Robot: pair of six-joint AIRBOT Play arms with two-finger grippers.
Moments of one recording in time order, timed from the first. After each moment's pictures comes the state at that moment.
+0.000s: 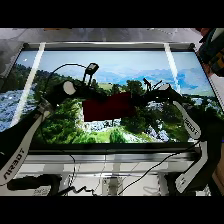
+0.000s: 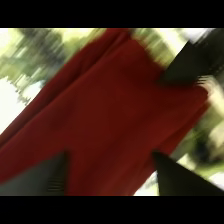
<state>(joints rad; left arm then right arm) -0.36 -1.47 1.30 1.04 -0.83 -1.07 0.05 -1.89 1.44 -0.61 1.11 1.17</state>
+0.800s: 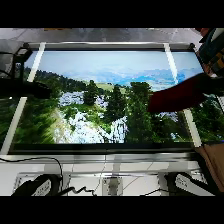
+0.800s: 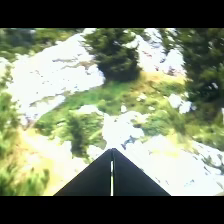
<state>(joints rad) 0.10 -1.06 1.30 1.22 -1.22 -1.07 -0.44 -1.22 1.49 -1.26 1.37 1.58</state>
